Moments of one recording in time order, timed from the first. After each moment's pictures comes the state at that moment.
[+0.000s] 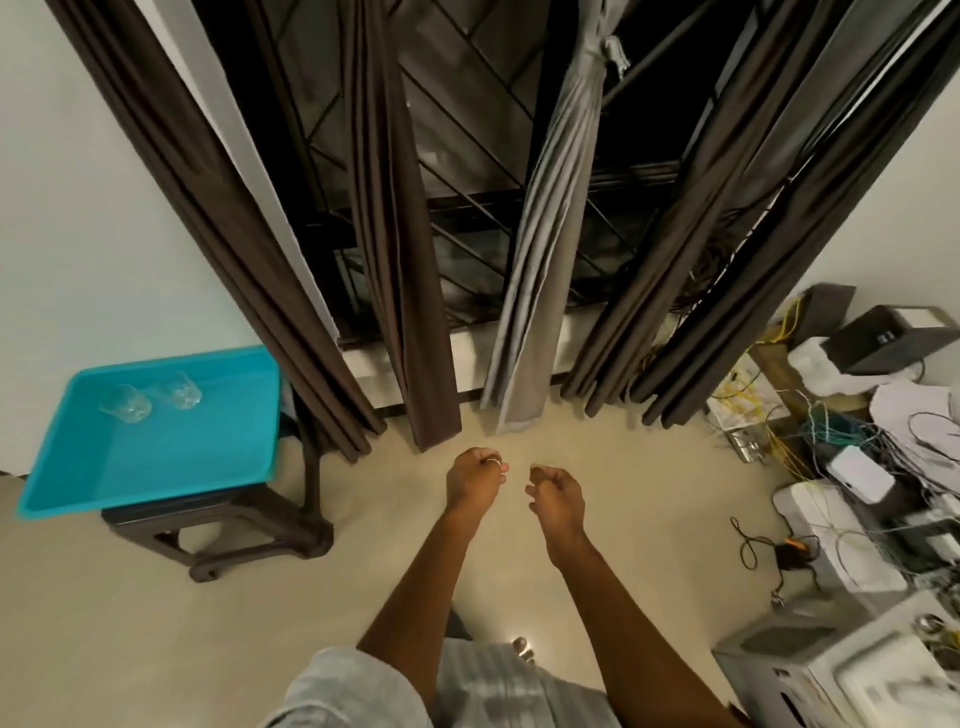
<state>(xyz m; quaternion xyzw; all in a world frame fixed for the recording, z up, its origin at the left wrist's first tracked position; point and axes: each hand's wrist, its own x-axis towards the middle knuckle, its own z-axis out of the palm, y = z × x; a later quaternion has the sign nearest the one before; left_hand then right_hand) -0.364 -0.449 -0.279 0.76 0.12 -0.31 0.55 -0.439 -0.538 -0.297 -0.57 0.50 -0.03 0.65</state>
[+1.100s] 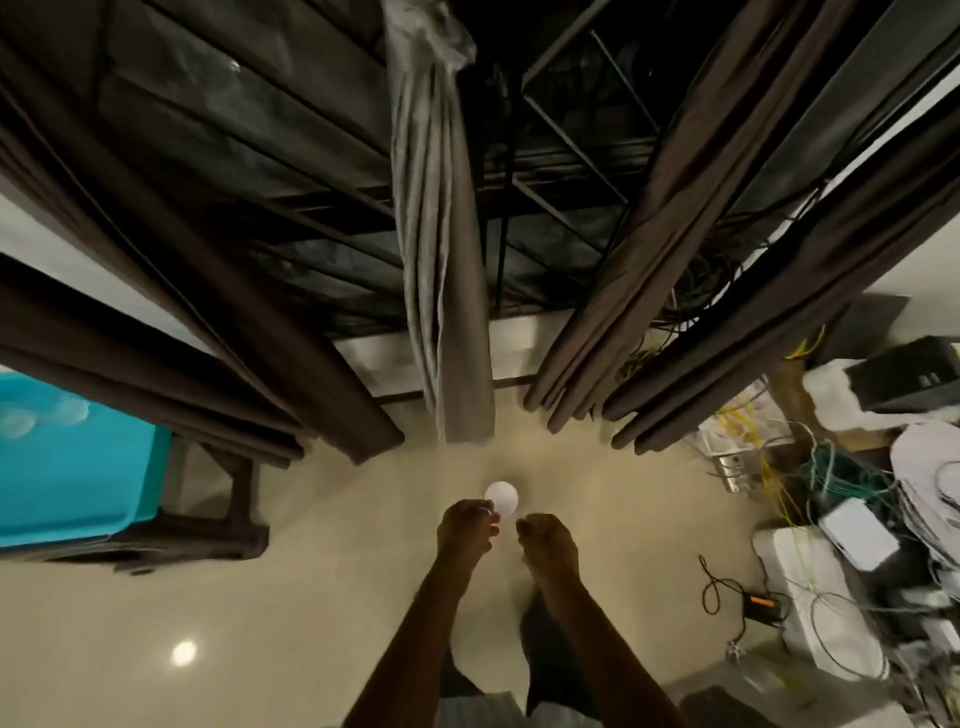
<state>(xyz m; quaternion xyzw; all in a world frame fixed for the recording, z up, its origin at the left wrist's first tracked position) -0.308 -0.697 -0.345 0.71 0.29 -0.40 0.50 -0.402 -0.808 -0.466 -0.68 0.49 0.21 0.50</state>
